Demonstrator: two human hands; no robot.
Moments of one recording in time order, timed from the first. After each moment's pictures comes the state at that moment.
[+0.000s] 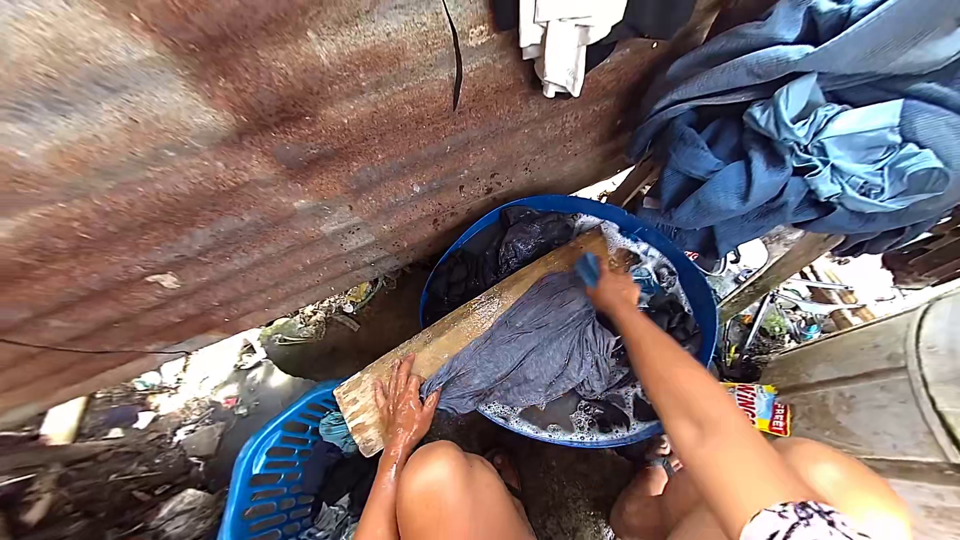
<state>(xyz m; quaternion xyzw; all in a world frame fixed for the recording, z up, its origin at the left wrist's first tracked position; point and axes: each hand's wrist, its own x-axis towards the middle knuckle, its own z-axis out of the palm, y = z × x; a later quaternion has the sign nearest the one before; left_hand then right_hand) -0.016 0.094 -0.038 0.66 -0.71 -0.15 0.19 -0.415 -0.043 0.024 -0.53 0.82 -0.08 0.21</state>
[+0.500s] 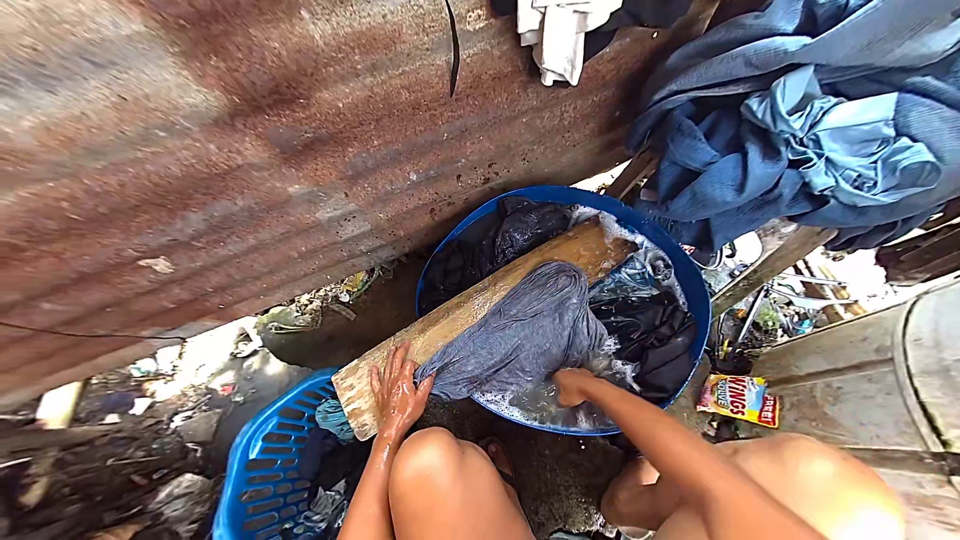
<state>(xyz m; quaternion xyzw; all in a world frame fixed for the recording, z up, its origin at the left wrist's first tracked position) -0.013 0.089 -0.035 0.68 -0.70 -0.17 0.16 -0.349 0.078 -0.037 -0.66 0.55 0.29 0.41</state>
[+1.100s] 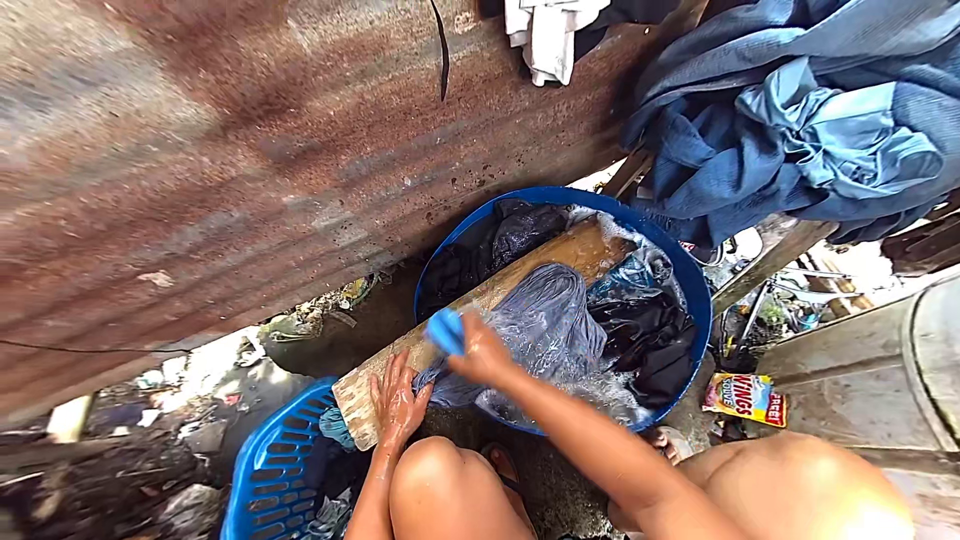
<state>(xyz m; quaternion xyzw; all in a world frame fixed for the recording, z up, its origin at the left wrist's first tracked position) -0.014 0.088 -0.036 0.67 -0.70 -0.17 0.18 -0.211 0.038 0.035 -0.68 0.57 -0.18 0.42</state>
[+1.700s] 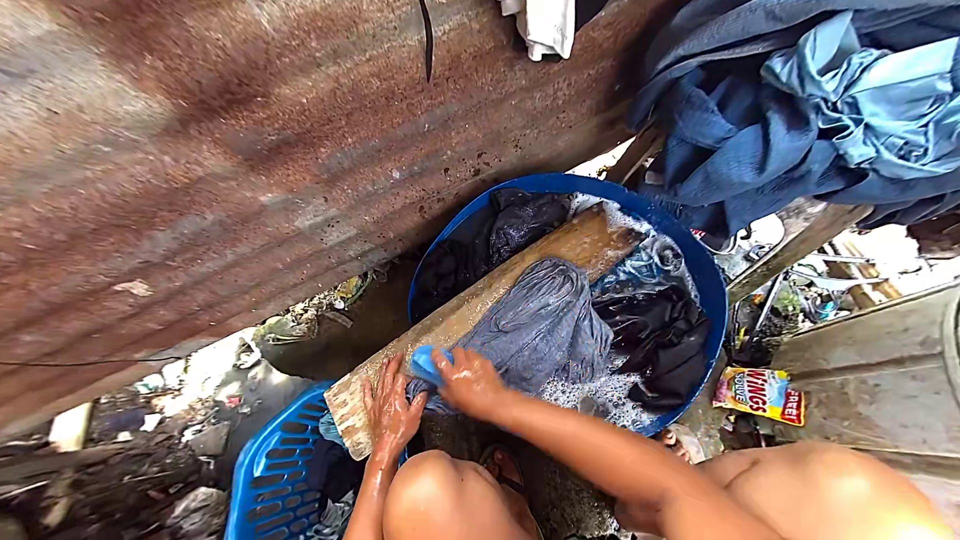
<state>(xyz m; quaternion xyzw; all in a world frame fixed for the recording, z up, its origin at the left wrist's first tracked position) -0.012 0.086 -0.039 0.66 -0.71 -0.16 0.19 -0.200 0.054 0.033 -0.77 0.53 -0.05 0.35</state>
